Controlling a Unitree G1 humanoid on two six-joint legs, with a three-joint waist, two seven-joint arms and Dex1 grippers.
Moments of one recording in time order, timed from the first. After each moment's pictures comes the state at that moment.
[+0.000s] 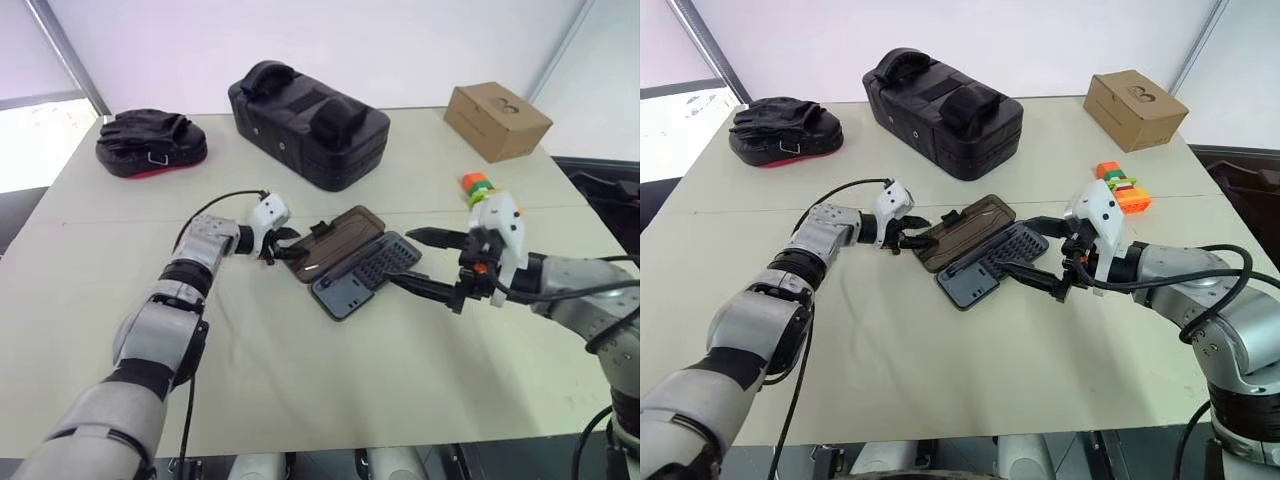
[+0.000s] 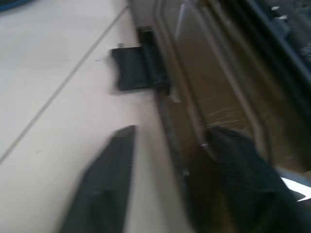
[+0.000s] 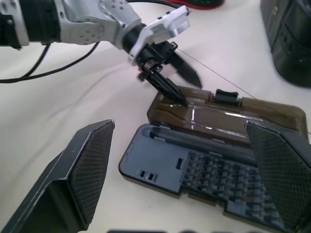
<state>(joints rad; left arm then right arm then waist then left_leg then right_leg) -1.06 0.33 -0.19 1.18 0.00 -0.04 -1.10 -0.29 -0.80 -0.21 -0.57 0.78 0.91 0.72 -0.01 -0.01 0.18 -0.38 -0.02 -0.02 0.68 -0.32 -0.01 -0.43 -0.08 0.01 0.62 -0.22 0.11</state>
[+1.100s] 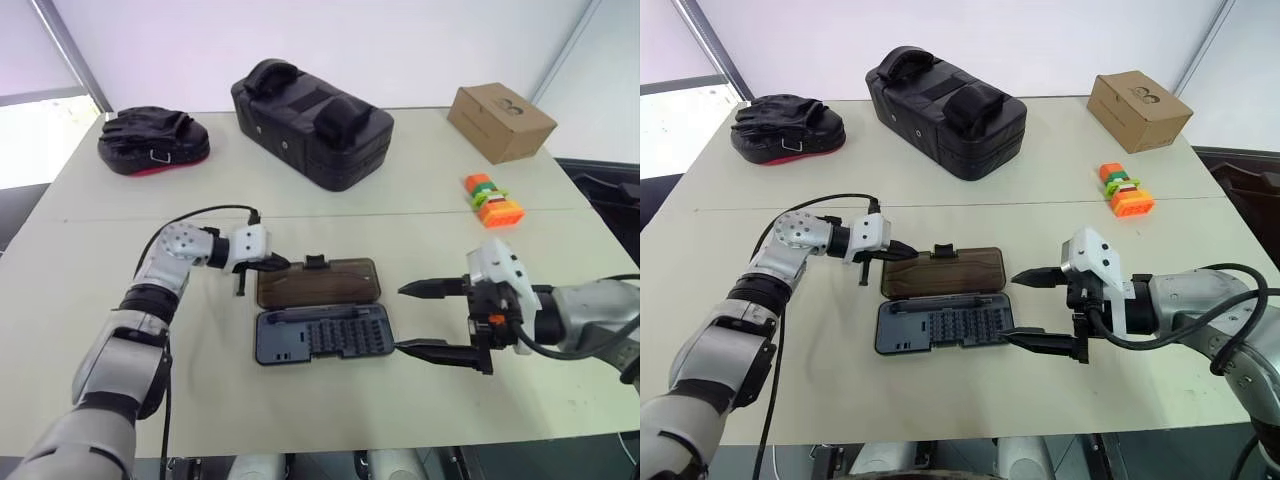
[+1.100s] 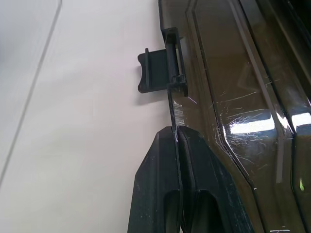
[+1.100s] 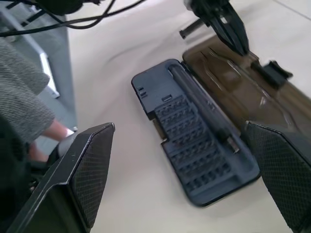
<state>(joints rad) -0.82 0.50 -0.22 0.83 0.04 -0.44 -1.30 -0.15 -1.00 -0.22 -0.67 0.92 0.91 0.94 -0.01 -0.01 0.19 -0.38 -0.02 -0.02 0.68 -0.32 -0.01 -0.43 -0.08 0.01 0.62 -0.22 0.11</state>
